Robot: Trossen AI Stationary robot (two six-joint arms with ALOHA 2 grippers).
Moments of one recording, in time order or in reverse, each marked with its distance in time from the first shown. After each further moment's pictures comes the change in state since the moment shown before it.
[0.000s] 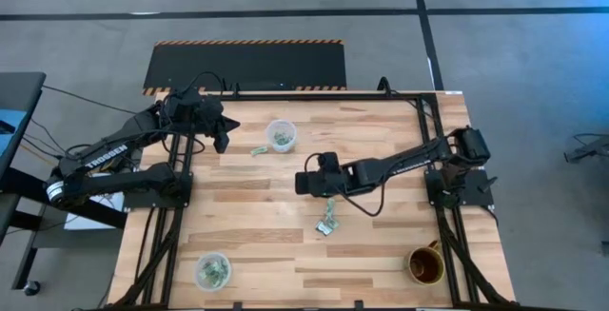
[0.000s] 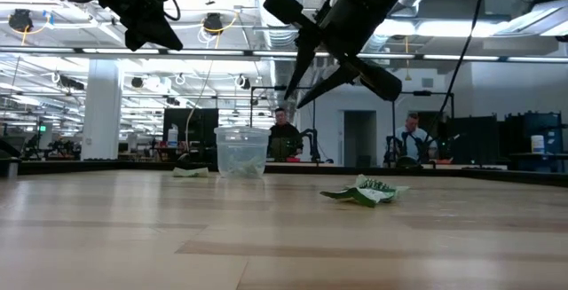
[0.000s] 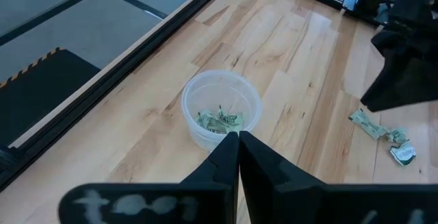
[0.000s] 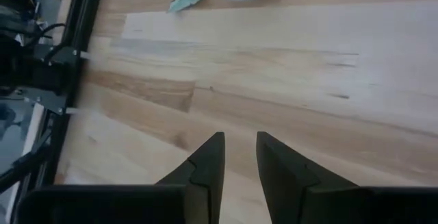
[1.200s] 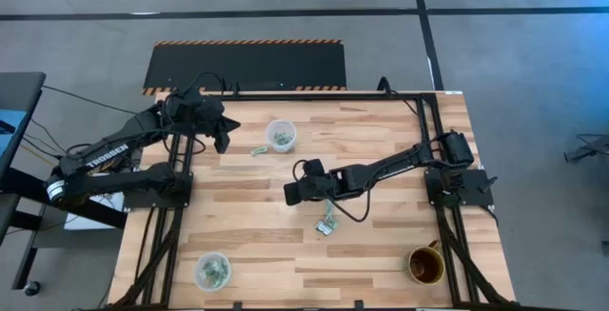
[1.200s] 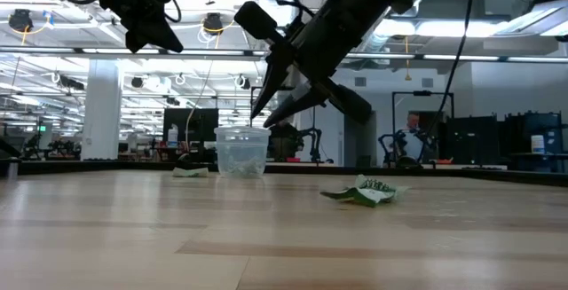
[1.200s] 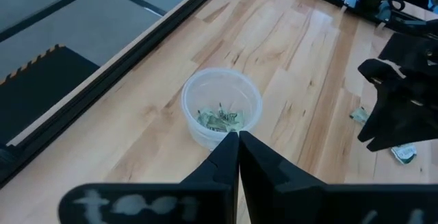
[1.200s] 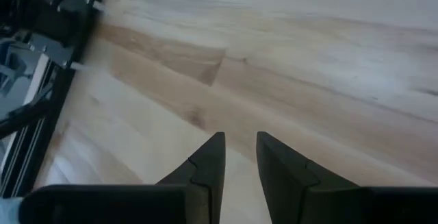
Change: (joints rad) left arm 0.000 0.010 -0.001 0.000 0.001 0.000; right arm -0.001 0.135 0.040 0.168 -0.083 -0.169
